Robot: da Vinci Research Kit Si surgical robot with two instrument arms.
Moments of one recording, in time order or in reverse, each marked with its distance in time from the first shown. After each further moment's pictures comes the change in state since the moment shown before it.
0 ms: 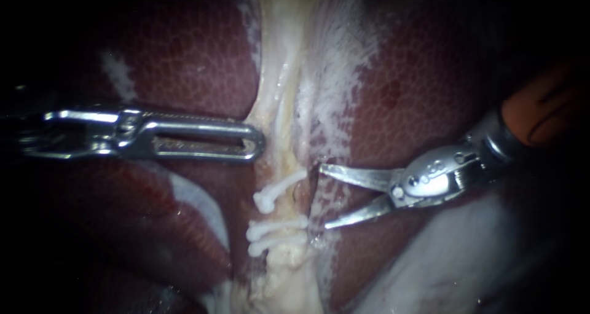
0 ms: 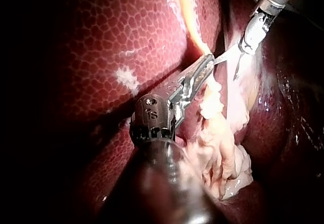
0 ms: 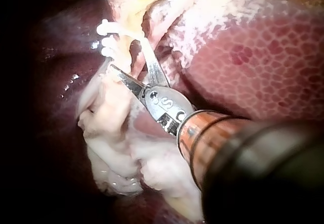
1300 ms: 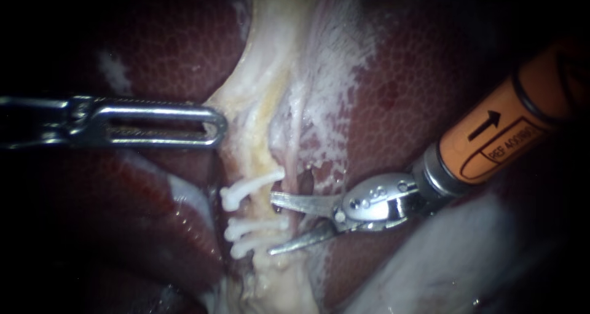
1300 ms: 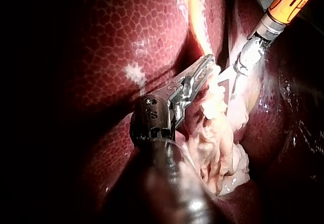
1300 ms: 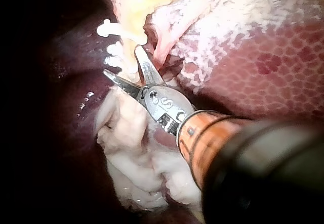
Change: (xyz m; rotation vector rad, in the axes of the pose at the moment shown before) right arm 0.002 -0.002 0.005 0.069 0.013 0.072; left arm -0.002 -0.001 -0.004 -0.006 -0.052 0.010
